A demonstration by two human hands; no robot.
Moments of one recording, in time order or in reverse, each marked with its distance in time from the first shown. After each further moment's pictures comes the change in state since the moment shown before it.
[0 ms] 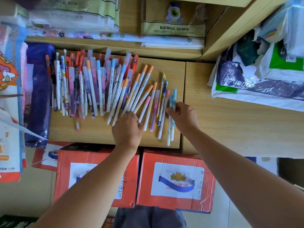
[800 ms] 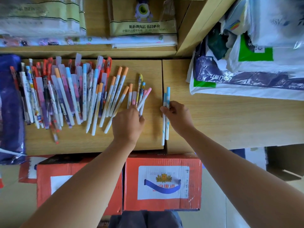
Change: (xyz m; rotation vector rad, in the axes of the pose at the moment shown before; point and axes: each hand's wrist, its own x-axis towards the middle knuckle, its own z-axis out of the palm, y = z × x) left_hand 0.017 0.069 0.001 0.186 -0.033 0.181; right_hand 0.005 0.035 -0.030 0.177 -0.002 0.015
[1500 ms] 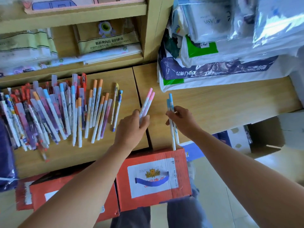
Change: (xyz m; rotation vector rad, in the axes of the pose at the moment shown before) left_hand -0.021 0.042 -0.007 -0.353 -0.068 0.329; right_hand -0.043 0.034 -0.070 0.199 0.004 0.150
